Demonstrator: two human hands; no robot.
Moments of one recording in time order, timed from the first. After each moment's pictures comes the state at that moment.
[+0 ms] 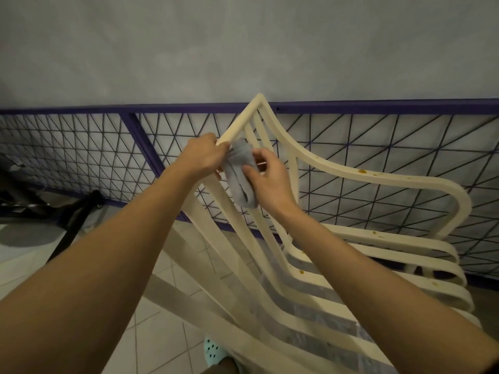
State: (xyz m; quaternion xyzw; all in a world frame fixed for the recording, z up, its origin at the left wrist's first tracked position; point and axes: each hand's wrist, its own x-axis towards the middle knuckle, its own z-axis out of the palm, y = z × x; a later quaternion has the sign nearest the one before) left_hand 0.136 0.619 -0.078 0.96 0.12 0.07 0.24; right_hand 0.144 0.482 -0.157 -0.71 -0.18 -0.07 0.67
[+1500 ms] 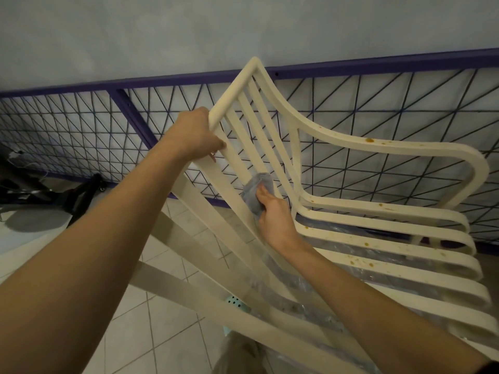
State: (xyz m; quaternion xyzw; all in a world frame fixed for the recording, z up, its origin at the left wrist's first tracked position) left_hand 0.134 0.620 -0.083 0.98 0.12 0.05 0.12; right_hand 0.118 0.480 -0.289 -0.83 -0.18 0.02 0.52
